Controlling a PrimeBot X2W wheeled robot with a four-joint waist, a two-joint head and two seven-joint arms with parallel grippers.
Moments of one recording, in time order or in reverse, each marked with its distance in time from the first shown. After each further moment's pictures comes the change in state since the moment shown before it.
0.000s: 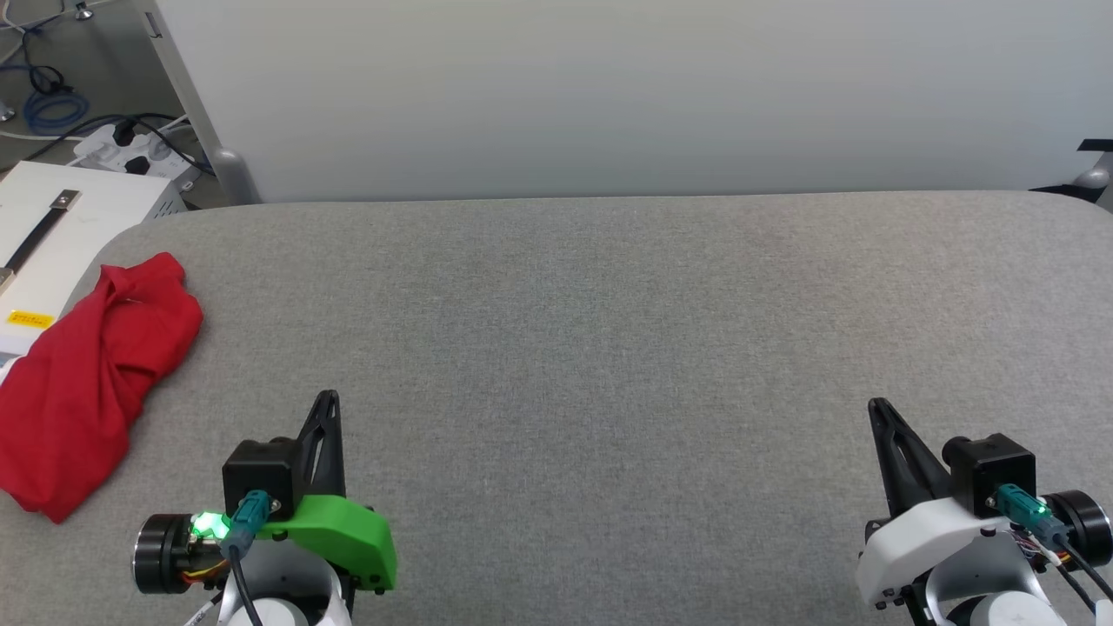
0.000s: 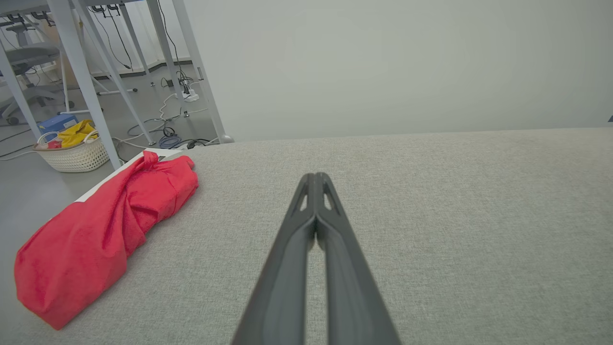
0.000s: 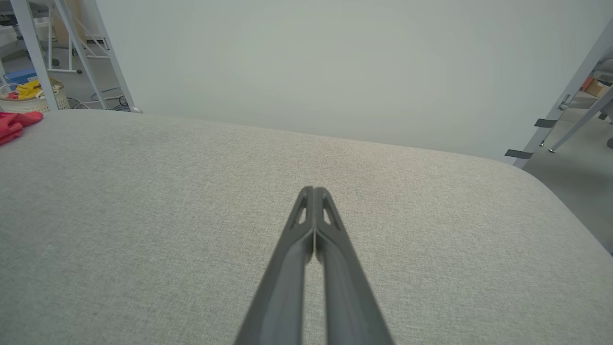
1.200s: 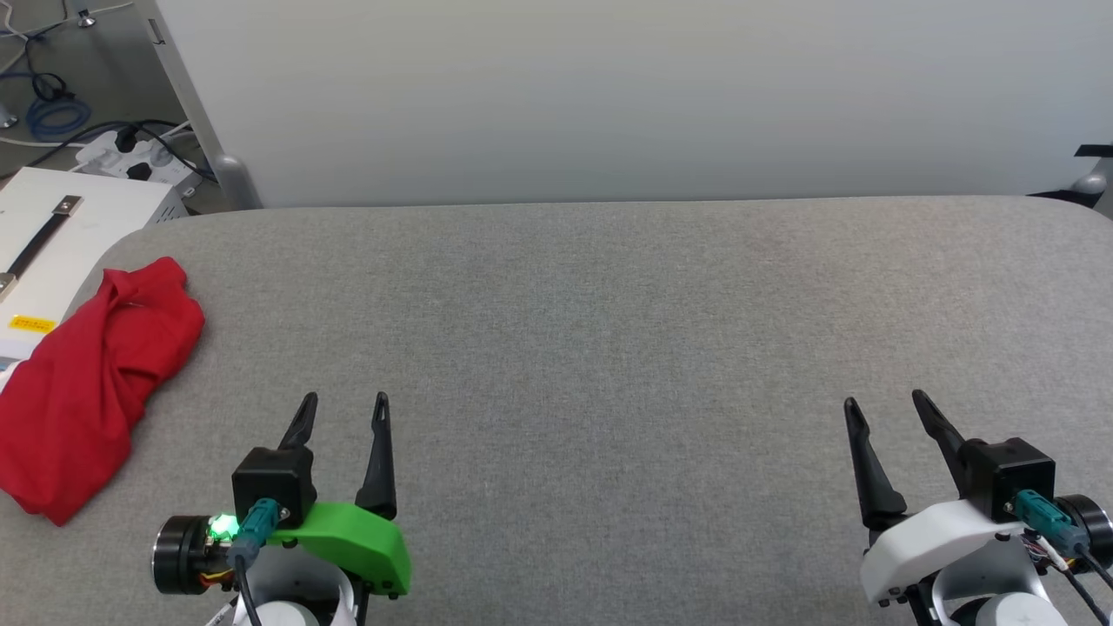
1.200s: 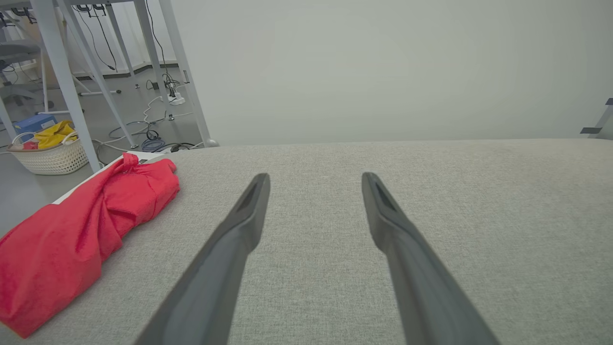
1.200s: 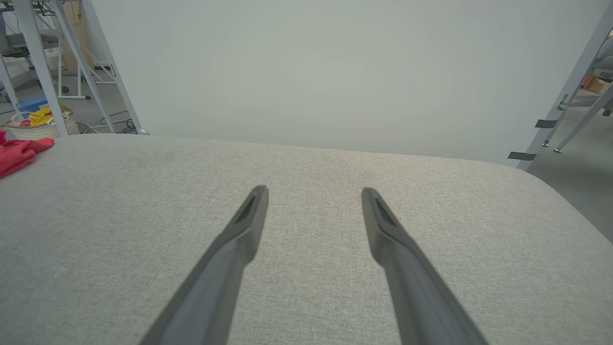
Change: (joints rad) left arm 0.000 0.000 -0.028 0.024 -0.044 -0.010 -0.045; right arm 0.001 0.001 -0.008 0.009 0.053 0.000 -0.045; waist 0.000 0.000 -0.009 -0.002
